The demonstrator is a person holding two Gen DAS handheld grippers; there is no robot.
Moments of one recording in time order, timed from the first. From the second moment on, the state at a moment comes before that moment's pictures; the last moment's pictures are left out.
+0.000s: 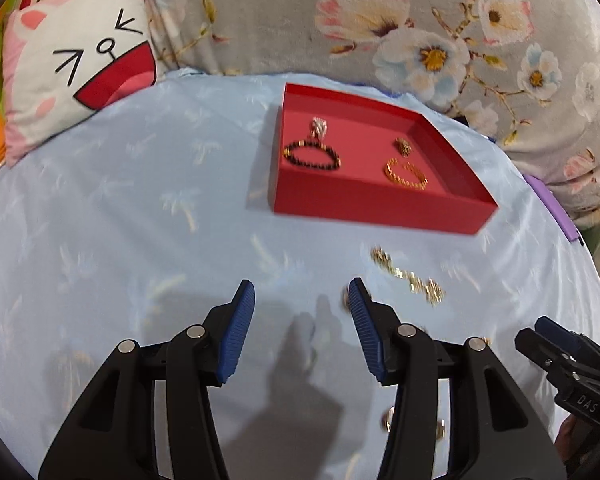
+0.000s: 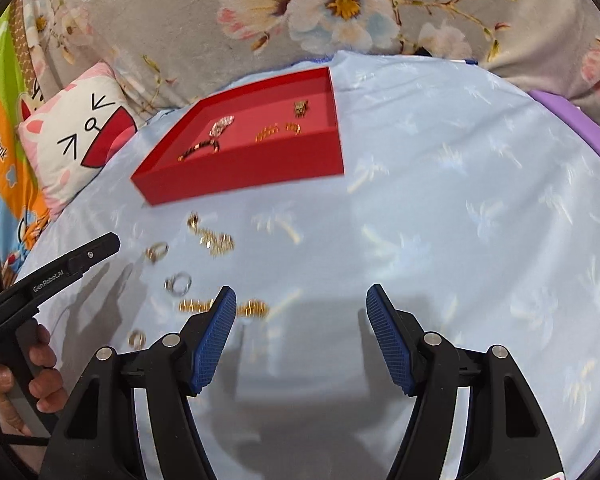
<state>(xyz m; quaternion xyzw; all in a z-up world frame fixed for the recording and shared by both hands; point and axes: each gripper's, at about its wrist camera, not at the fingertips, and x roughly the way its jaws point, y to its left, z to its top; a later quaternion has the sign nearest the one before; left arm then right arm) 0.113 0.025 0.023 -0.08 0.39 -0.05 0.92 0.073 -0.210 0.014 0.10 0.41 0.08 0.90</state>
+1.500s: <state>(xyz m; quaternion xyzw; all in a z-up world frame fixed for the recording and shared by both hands) 0.137 -0.016 0.002 -0.03 0.42 -0.12 0.90 0.061 -0.178 0.003 0.09 0.42 0.12 0.89</state>
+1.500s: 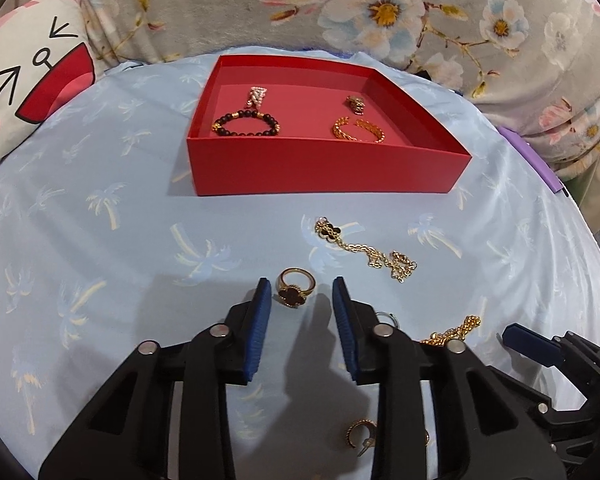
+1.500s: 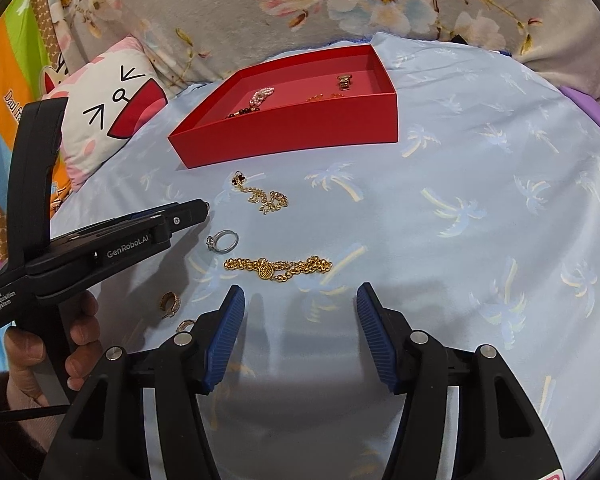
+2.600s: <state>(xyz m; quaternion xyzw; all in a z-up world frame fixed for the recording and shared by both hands) 0.097 0.035 0.002 -0.12 0.41 -0.11 0.90 0.091 -0.155 0.000 0.03 0.43 0.12 0.89</state>
